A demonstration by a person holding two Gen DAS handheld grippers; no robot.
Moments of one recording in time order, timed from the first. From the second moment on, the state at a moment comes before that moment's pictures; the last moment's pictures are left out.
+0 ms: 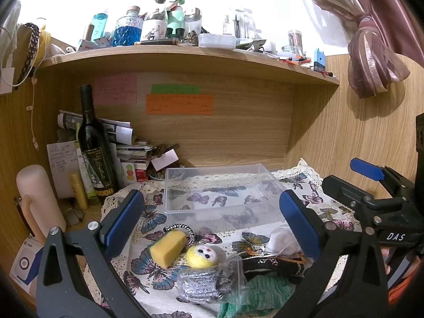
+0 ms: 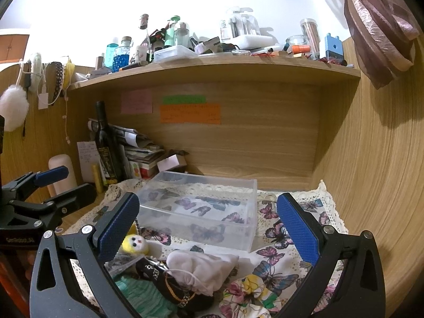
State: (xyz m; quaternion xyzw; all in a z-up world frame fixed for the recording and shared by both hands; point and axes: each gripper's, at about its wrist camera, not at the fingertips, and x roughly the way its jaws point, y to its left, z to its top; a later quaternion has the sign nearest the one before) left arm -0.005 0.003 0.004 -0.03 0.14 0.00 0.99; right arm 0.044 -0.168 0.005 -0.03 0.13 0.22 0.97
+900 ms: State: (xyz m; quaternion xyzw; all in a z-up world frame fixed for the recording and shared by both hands) left arm 0.017 0.038 -0.041 -0.06 0.23 0.01 0.97; right arm 0.076 -0.187 -0.031 -0.04 0.21 0.21 0.96
